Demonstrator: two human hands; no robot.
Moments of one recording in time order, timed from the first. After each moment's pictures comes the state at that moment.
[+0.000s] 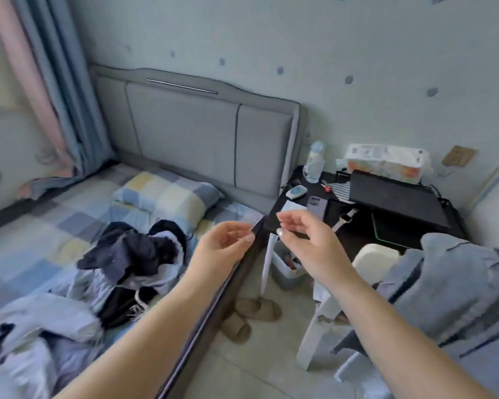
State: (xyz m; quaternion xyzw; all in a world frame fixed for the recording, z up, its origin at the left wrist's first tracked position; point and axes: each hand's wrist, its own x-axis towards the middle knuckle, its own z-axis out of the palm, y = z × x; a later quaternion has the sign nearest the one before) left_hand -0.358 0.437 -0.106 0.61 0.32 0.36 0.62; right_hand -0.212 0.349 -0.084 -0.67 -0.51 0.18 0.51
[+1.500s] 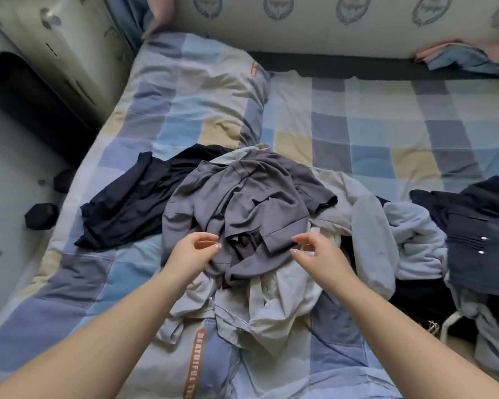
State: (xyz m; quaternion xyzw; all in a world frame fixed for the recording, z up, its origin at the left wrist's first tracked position) left_hand -1.037 0.581 -0.467 0.09 0.81 0.42 0.40; right_hand -0.851 0.738 -0.474 -0.44 -0.77 0.46 -0.01
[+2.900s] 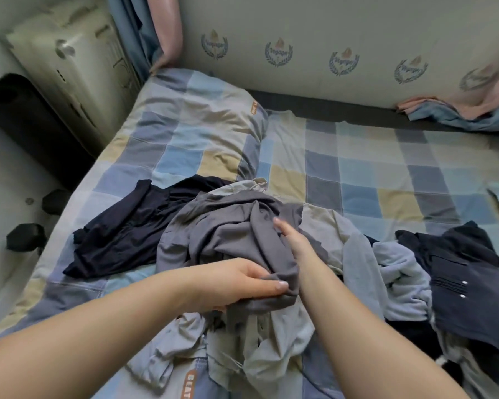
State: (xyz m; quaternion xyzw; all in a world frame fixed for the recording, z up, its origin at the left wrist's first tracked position) left_hand -1.039 0.635 -0.374 0.31 0.59 0.26 0.70; right_hand -0.971 0.782 -0.452 -0.53 -0.33 0.78 0.11
